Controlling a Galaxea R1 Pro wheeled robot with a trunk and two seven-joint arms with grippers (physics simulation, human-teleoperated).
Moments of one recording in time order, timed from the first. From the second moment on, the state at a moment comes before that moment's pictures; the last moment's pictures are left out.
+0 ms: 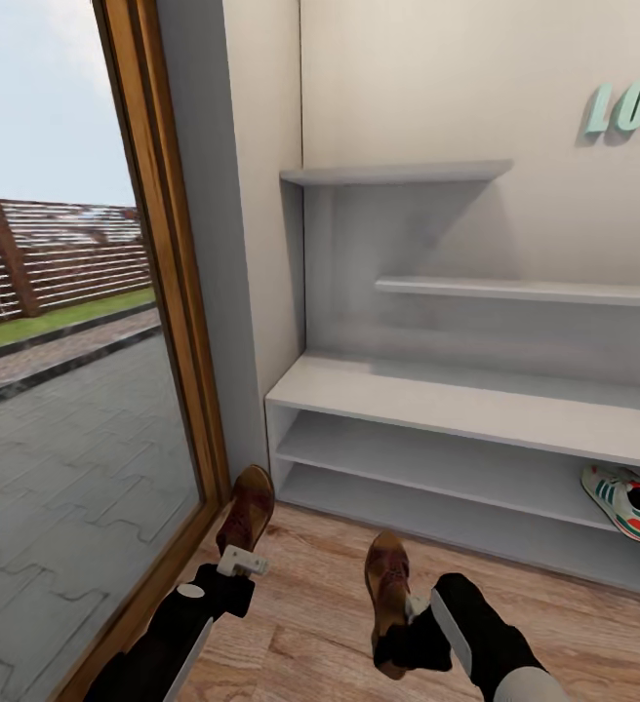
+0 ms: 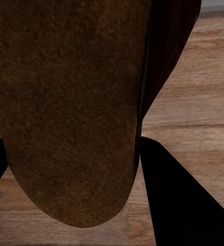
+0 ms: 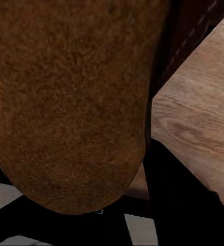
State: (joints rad) left arm -0.29 0.03 -0.29 -1.18 -0.03 0.64 -0.01; right arm -0.51 0.04 0.04 -0.63 -0.13 1.02 0.17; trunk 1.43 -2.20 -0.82
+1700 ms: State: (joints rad) left arm -0.29 0.03 -0.29 -1.18 -0.03 0.64 -0.01; right arm -0.75 0.05 0.04 -0.63 -0.13 1.05 0.17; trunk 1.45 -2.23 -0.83
